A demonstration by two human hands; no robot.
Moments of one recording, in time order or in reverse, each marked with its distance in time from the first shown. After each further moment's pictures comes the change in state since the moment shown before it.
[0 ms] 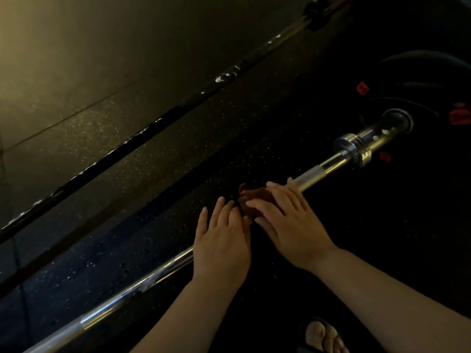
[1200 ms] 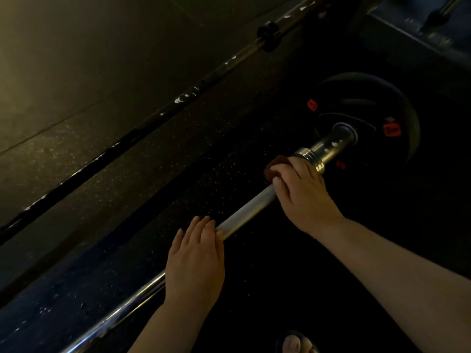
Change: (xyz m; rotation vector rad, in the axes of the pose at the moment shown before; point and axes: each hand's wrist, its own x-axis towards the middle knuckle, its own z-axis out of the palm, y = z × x) left_hand 0.016 0.003 0.006 -0.070 -0.015 0.054; right_hand 0.023 0.080 -0.058 0.160 -0.014 0.460
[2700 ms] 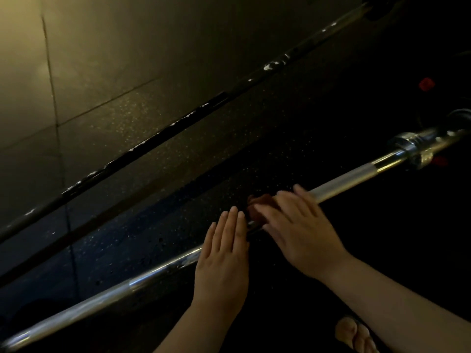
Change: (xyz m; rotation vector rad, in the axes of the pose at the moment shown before) left_hand -0.085 -0.073 0.032 0.172 0.150 -0.054; right_hand -0.071 -0.101 0.092 -0.254 -0.036 -0.558
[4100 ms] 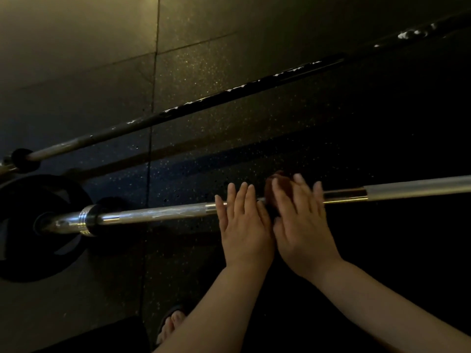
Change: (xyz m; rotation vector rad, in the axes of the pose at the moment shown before) left_hand -0.054 -0.034 -0.007 -0.317 0.196 -0.622; right_hand 0.011 -0.133 0.015 0.257 -0.215 -0.023
